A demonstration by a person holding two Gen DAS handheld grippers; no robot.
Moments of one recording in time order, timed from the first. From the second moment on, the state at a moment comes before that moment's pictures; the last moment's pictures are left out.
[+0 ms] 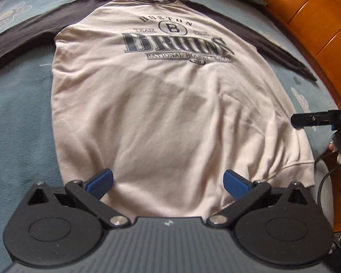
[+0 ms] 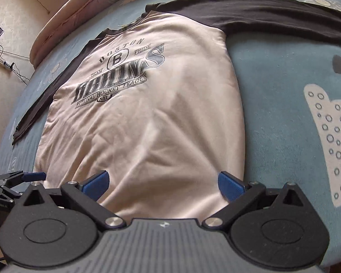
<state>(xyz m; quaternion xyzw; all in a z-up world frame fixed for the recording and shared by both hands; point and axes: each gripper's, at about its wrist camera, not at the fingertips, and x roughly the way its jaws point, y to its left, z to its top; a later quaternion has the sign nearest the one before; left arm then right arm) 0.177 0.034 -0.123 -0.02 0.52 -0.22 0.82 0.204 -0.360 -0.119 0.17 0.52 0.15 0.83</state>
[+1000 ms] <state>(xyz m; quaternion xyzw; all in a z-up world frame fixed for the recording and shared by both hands) 0.190 0.003 -0.118 0.00 0.46 -0.23 0.86 0.188 -0.330 -0.123 0.13 0.47 0.06 0.87</state>
